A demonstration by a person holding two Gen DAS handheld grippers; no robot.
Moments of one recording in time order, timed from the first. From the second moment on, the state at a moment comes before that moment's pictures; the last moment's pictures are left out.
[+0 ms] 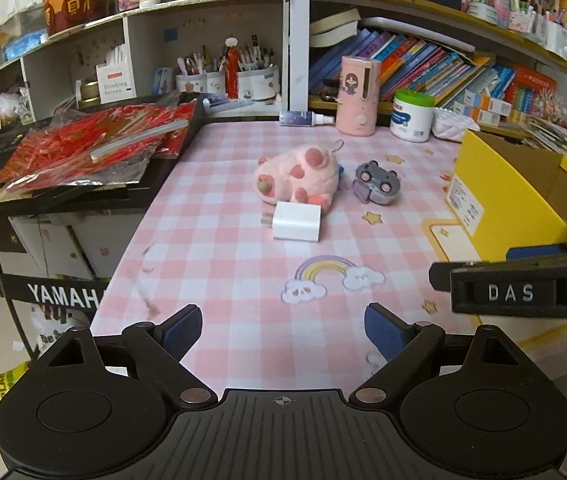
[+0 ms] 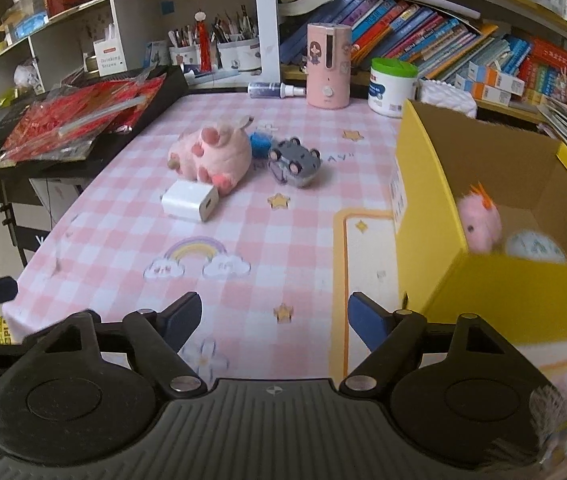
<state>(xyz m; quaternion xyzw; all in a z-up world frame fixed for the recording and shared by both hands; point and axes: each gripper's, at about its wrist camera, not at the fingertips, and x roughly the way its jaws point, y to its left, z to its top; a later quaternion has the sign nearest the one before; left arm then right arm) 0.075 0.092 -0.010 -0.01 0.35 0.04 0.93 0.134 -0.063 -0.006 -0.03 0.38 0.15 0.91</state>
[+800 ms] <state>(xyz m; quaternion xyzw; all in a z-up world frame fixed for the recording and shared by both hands) 0.202 0.083 -0.035 -0.01 0.37 0.05 0.93 0.293 -0.036 -0.010 -0.07 0.37 0.17 0.91</state>
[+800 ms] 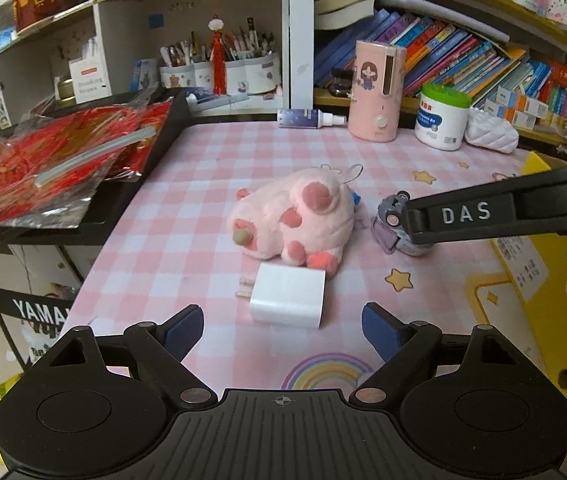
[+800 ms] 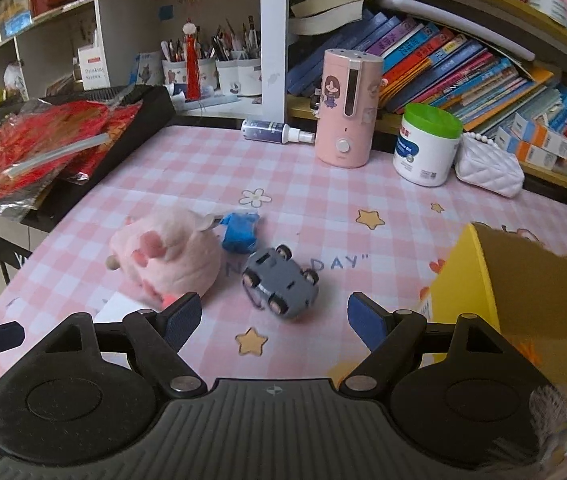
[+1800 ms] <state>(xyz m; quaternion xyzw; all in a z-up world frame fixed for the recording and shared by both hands) 0.254 0.096 -0.069 -0.03 0.42 0.05 0.90 0.358 -0.021 -0.060 -0.08 0.42 0.18 0.88</state>
